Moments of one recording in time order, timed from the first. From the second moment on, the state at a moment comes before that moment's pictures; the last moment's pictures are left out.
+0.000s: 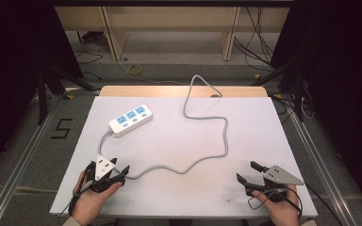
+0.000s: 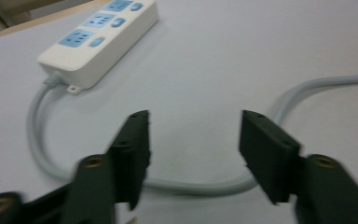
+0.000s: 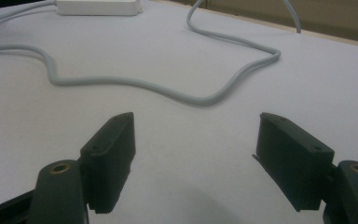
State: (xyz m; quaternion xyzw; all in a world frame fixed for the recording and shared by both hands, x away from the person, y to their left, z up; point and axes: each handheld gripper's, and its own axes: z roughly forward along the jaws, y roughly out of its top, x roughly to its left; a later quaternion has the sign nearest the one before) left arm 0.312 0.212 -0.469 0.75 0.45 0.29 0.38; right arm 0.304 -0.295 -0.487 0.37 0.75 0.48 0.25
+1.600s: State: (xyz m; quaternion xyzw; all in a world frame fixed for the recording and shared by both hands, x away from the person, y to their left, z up) left arm 0.353 0.222 -0.447 0.74 0.49 0.29 0.36; right arm 0.304 -0.292 -0.487 0.37 0.76 0.48 0.26
